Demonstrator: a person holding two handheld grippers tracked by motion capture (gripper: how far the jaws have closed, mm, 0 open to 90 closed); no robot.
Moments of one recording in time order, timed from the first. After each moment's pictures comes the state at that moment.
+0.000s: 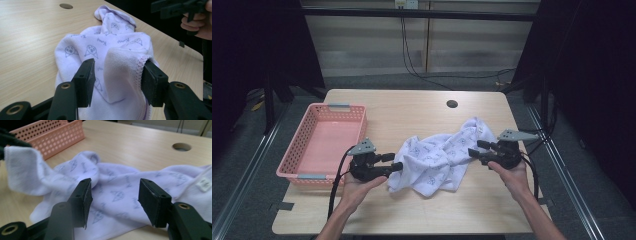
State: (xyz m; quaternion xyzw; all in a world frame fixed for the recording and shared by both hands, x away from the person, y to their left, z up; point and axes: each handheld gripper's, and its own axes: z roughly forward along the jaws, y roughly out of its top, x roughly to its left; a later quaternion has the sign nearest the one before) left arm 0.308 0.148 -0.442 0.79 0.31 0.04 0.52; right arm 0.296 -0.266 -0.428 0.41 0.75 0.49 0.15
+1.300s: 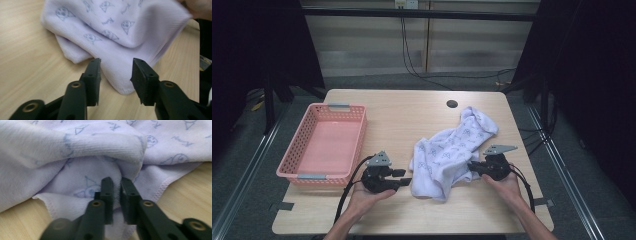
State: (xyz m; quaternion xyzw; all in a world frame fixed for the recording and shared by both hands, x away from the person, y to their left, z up) left arm 0.293 0.124 -0.473 0.85 0.26 -0.01 0.46; right arm 0.300 -0.264 -0.491 0.42 0.81 0.38 0.13
